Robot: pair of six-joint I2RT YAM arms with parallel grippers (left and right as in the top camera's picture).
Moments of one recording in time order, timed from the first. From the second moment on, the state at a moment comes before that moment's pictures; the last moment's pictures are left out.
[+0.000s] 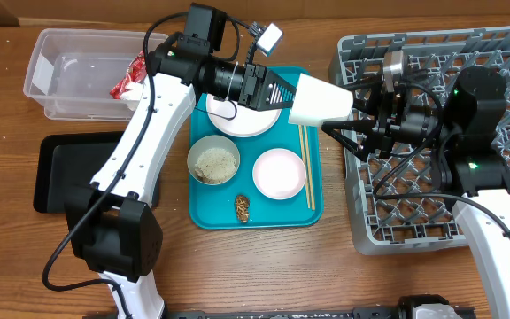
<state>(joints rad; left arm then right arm) -0.30 1.95 1.83 -0.89 1.49 -0.07 0.04 1.25 1.05 -0.03 -1.25 0.10</state>
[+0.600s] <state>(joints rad) -0.33 1.95 1.83 -0.89 1.48 -0.07 0.04 1.25 1.05 -0.03 -1.27 0.10</state>
